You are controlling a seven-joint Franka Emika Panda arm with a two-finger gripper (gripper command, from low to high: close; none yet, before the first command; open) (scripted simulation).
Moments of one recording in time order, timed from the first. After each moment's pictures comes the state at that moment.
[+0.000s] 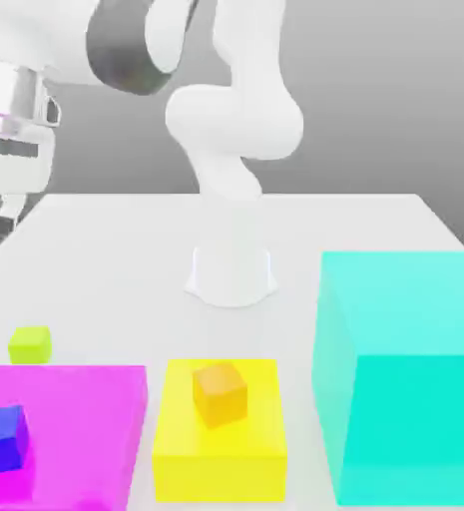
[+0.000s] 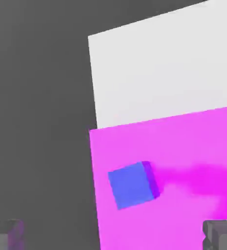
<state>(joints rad) -0.65 -0.26 0.06 -2.58 0.03 2.62 2.07</state>
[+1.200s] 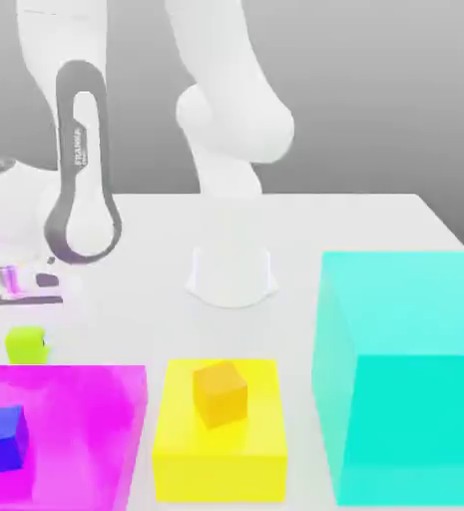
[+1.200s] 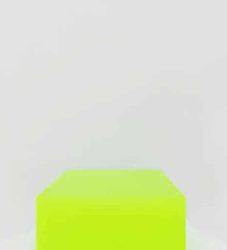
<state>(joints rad) -0.93 0.18 -0.04 -2.73 0.03 2.92 2.87</state>
